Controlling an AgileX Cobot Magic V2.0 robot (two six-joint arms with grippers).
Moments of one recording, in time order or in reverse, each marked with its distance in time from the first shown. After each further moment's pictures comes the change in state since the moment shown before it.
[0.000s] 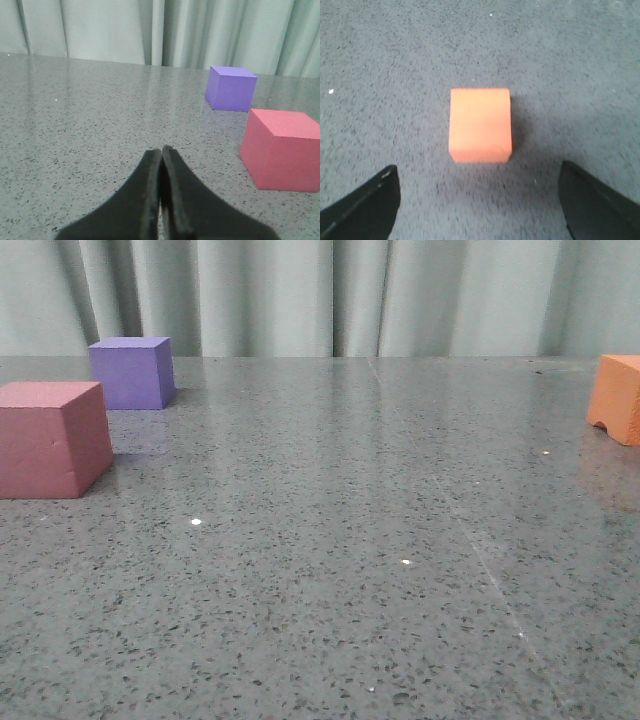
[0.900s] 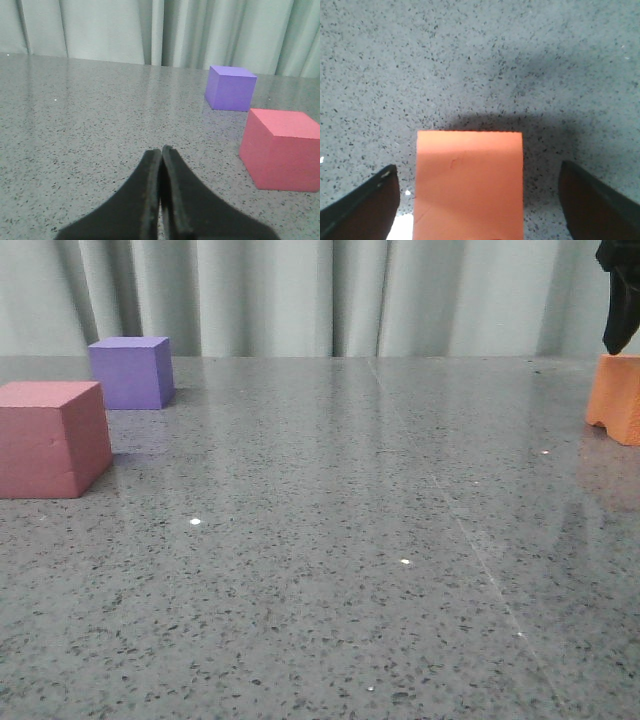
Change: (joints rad) left arm 0.000 0.000 0.000 0.000 0.000 0.000; right arm -0.031 0.368 -0.120 0.009 -0.053 -0.055
